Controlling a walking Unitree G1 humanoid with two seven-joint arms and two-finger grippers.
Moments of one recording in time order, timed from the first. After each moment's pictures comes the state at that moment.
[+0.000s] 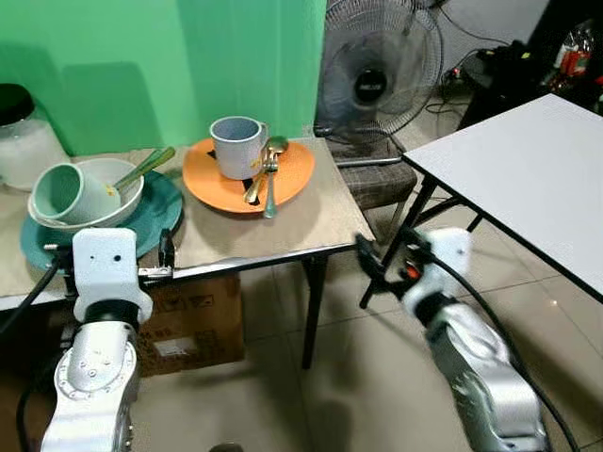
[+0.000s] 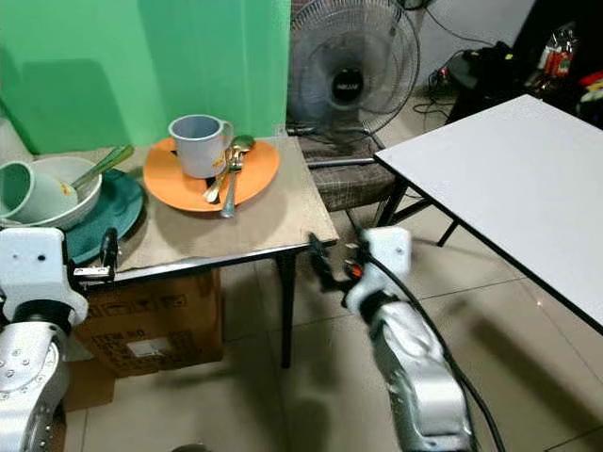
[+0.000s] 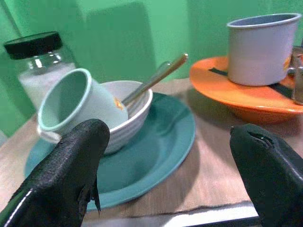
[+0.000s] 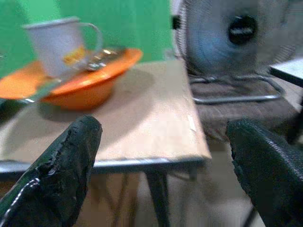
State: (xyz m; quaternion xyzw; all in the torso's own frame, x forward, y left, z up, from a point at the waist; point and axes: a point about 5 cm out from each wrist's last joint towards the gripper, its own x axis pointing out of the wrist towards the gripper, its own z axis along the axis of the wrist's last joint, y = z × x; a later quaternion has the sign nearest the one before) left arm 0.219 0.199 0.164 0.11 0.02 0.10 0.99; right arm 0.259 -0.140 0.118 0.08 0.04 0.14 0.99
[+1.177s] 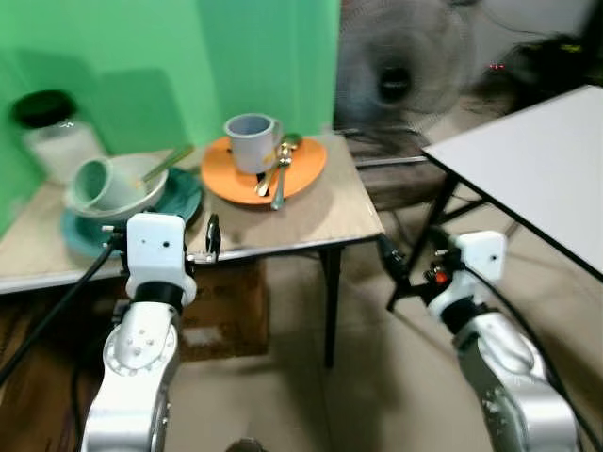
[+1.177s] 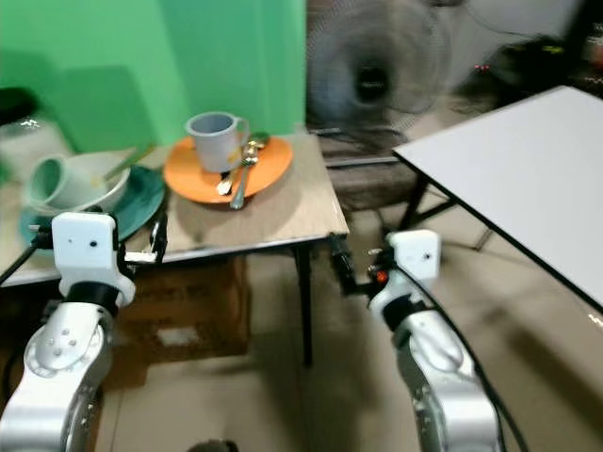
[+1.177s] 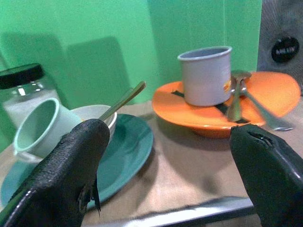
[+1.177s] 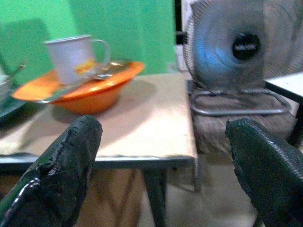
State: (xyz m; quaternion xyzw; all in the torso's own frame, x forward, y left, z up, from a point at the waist) left arm 0.243 0.164 0.164 0.08 -0.02 0.03 1.00; right arm 0.245 -0.162 0.134 0.05 0.02 0.11 0.99
